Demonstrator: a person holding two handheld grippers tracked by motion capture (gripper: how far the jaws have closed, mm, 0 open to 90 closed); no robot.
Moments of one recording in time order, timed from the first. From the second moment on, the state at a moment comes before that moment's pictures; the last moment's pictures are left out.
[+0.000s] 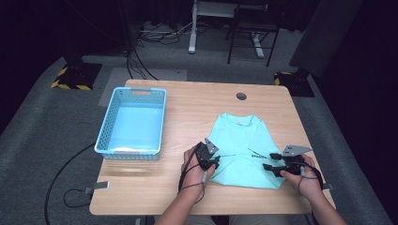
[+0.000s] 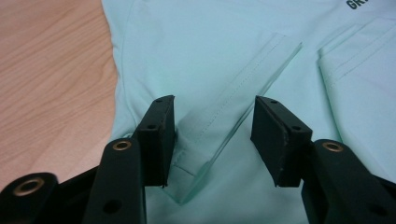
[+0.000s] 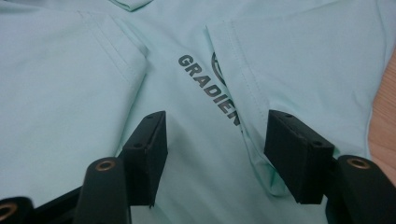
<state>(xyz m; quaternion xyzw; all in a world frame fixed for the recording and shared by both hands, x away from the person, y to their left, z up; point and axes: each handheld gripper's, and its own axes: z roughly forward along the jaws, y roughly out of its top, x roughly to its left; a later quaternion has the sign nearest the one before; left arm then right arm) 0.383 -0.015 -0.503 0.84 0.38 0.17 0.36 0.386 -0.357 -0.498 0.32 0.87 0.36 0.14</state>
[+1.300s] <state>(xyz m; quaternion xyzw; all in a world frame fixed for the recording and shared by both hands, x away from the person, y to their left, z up) 0.393 -0.075 -0.498 0.87 0.28 0.17 0.36 0.378 -0.384 -0.505 0.32 0.85 0.39 0.16</state>
